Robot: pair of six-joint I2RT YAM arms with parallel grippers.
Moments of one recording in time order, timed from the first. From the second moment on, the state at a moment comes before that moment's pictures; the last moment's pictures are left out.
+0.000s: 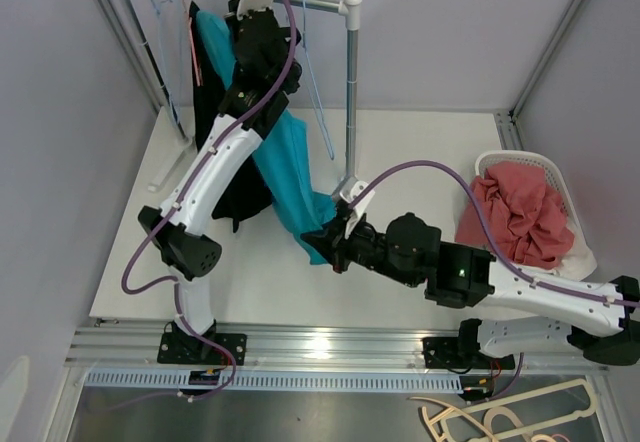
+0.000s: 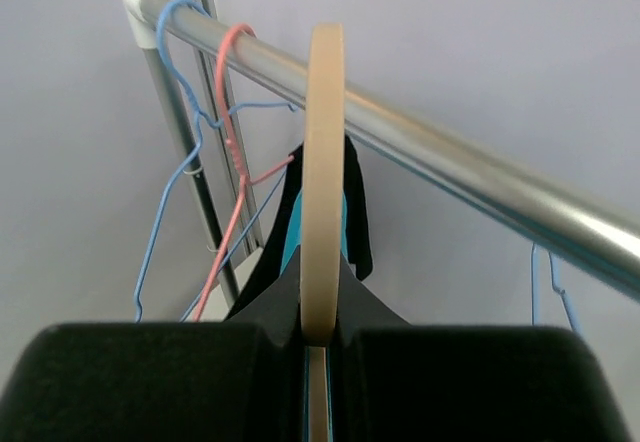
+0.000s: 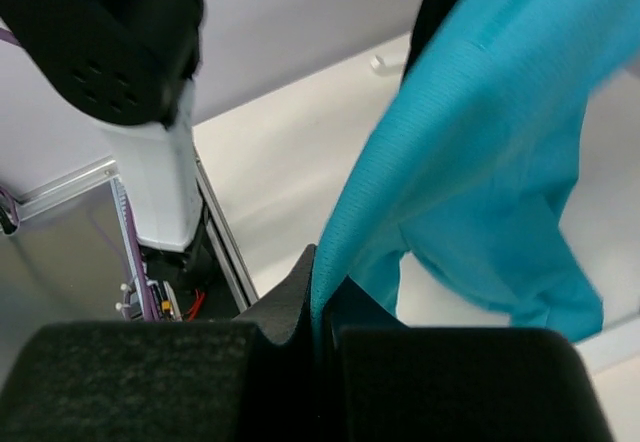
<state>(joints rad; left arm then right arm) -0.58 1.92 2.32 -0.02 -1.14 0.35 1.33 1.06 1.11 -0.14 0.25 0.17</state>
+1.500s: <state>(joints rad) -0.71 1.32 2.07 -0.91 -0.64 -0.34 0.94 1.47 1.20 0.02 0.00 0.26</state>
